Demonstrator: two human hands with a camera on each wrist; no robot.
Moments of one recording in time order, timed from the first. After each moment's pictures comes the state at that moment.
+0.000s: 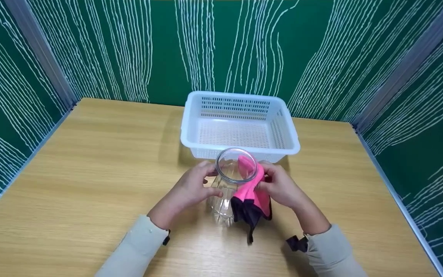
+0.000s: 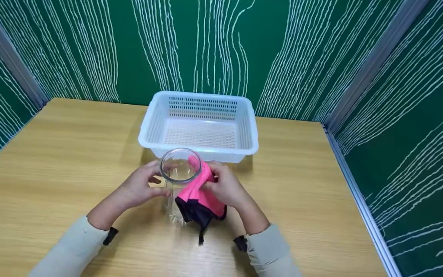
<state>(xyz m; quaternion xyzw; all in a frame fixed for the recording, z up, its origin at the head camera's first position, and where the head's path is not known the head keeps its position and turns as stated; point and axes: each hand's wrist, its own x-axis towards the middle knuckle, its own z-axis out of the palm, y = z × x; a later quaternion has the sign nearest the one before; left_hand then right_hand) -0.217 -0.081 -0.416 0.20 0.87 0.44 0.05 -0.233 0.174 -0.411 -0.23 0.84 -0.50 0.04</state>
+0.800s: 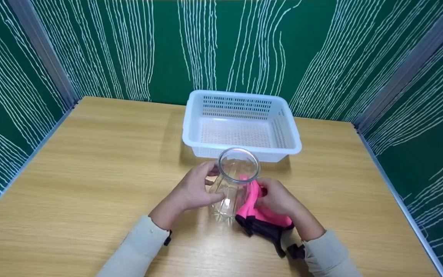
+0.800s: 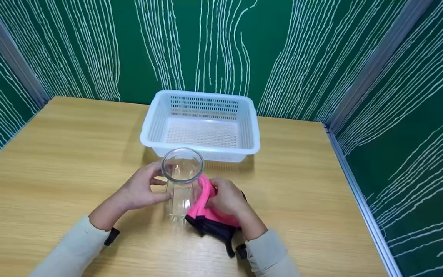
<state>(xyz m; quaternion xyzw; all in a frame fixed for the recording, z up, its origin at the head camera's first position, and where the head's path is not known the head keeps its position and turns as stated) -0.215 -0.083 -0.427 0.25 0.84 0.48 0.02 -0.229 0.176 -0.451 -0.21 0.89 -0.38 0.10</state>
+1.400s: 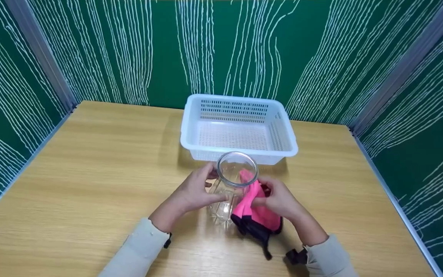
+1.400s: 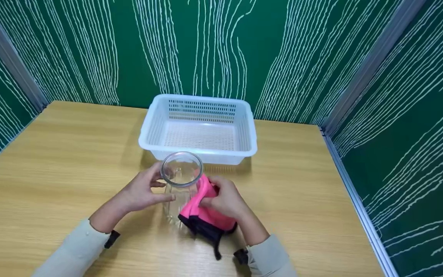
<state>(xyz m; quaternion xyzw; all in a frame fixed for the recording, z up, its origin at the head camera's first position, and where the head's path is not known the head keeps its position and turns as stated) -0.213 -0.078 -0.422 0.21 0.84 0.49 0.06 -0.215 0.179 -0.434 -0.19 0.84 -0.50 0.06</state>
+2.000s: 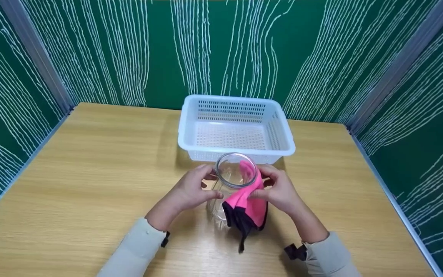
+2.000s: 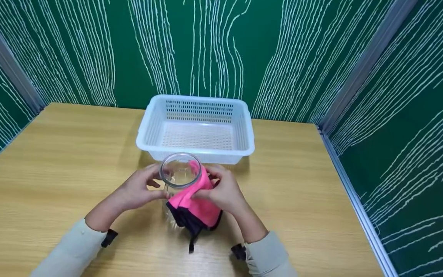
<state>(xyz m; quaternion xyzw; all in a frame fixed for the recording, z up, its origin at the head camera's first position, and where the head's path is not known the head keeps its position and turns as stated) -0.215 -0.080 -0.416 0.23 0.86 0.46 0.05 -0.213 0.176 -0.410 -0.18 0.83 -0.52 -0.03</state>
